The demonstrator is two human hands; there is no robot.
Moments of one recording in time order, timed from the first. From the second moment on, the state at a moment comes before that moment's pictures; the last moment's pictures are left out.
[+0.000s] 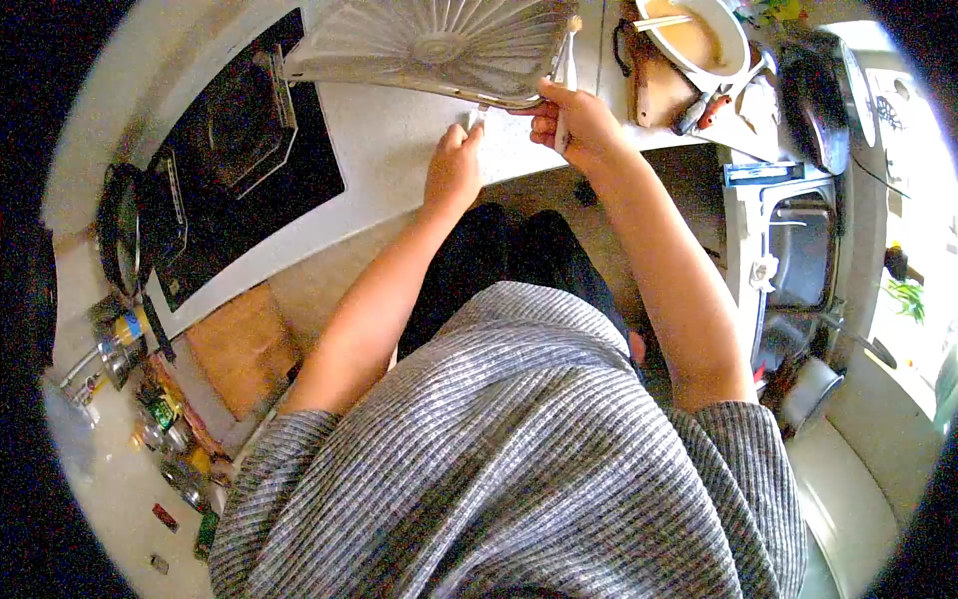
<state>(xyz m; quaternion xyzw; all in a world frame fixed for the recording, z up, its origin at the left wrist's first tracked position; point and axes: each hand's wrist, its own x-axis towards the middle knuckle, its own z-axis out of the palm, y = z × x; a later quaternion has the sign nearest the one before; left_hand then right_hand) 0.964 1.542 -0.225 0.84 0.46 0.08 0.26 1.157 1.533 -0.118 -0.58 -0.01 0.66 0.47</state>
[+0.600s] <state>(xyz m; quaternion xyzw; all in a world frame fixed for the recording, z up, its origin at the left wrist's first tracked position) 0.926 1.582 -0.224 0.90 0.30 -0.01 0.32 1.144 1.509 -0.137 -0.68 -0.02 0.52 0.52</state>
